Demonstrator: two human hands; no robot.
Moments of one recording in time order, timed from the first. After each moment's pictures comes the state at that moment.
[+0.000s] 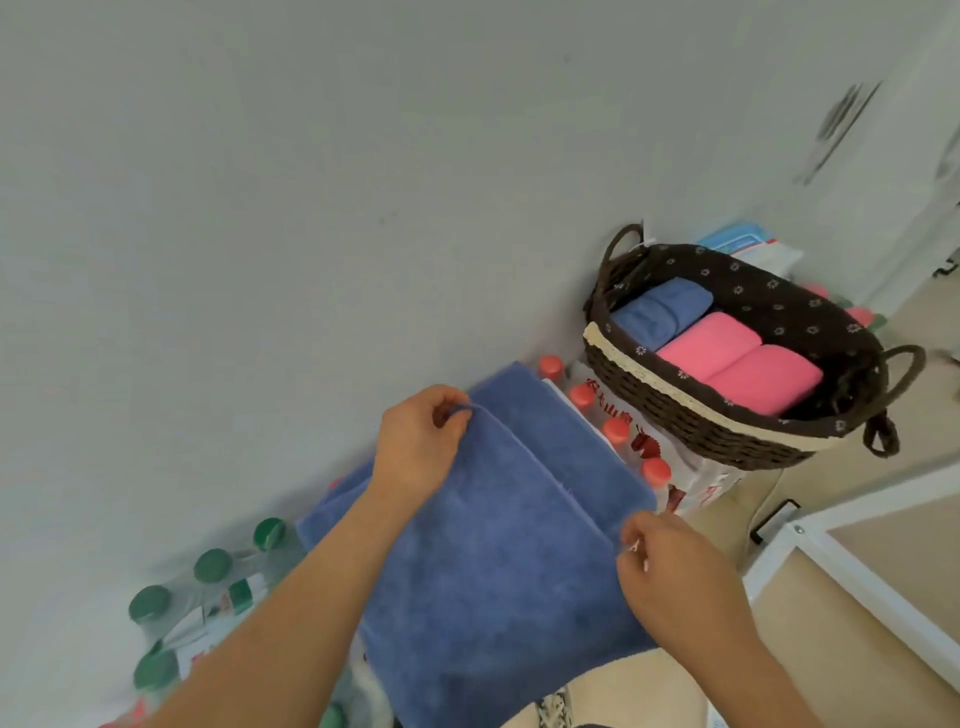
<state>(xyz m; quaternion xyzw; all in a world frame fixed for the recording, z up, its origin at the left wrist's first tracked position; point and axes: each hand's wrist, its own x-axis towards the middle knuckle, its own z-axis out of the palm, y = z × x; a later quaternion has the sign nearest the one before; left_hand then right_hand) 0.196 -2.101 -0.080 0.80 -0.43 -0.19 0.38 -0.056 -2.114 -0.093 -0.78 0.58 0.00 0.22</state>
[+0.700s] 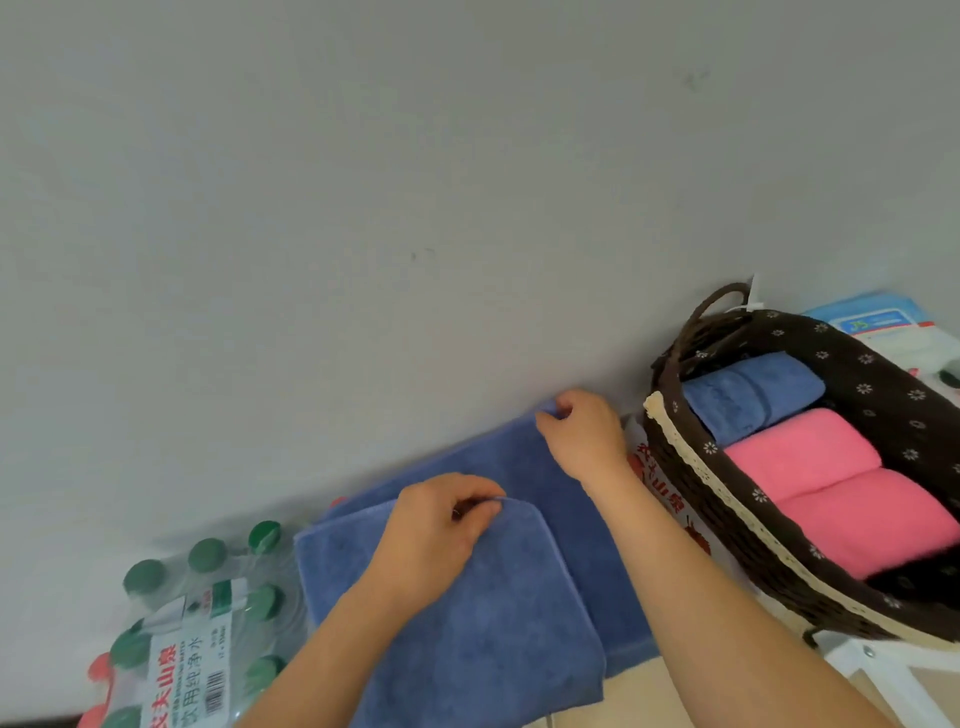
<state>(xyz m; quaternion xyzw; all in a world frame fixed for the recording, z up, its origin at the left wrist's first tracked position) 0.173 -2.091 -0.091 0.80 -0.42 -0.22 0.37 0.109 -2.278 -0.119 -0.78 0.48 -0.11 0.38</state>
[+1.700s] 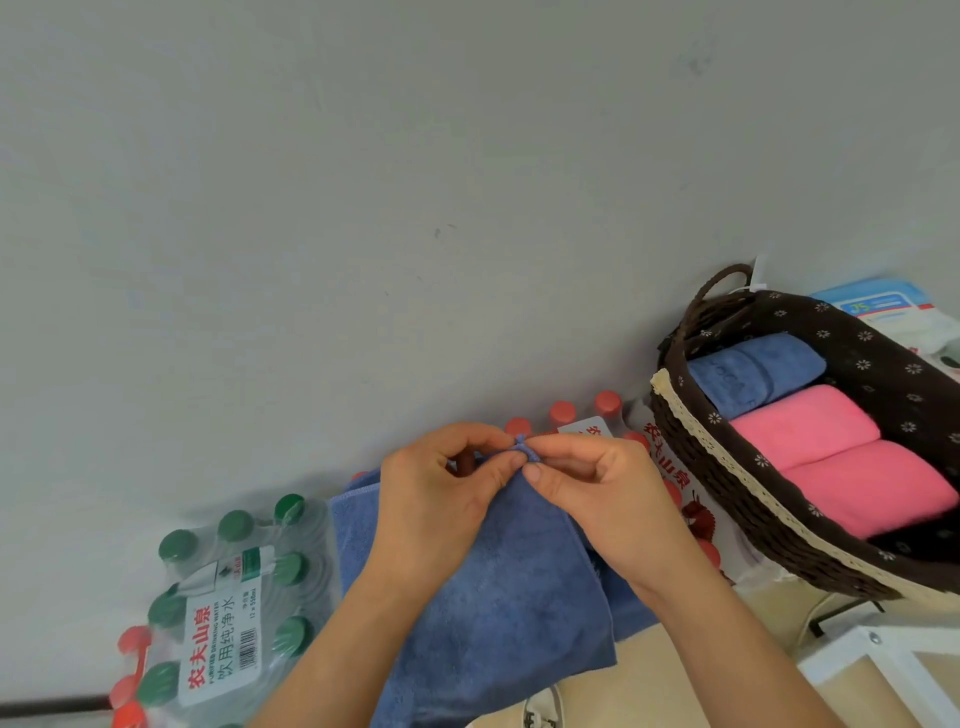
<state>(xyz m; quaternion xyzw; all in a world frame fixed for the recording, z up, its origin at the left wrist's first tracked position) 0.144 -2.079 -0.023 0.77 -0.29 -0.18 0.54 0.035 -2.180 -0.036 -0.63 0.27 -0.19 0.70</state>
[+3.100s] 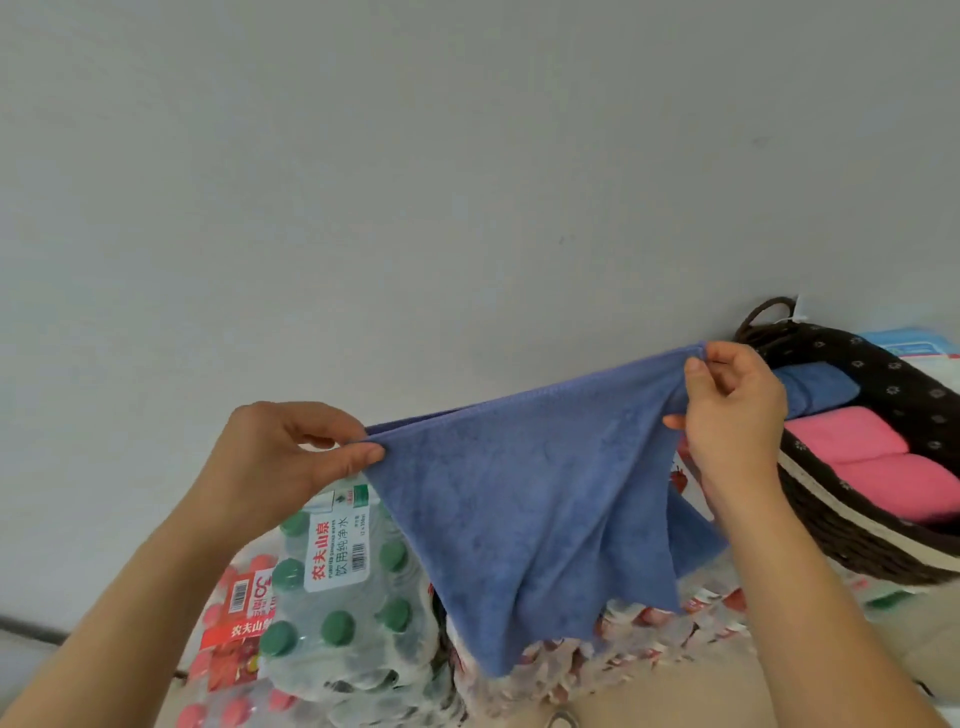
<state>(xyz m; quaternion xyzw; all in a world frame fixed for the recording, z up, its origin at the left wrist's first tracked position) 0.216 -1.883 0.044 0.85 -0.35 -0.06 0.39 0.035 -2.176 -0.009 -0.63 0.38 -0.47 0.48</state>
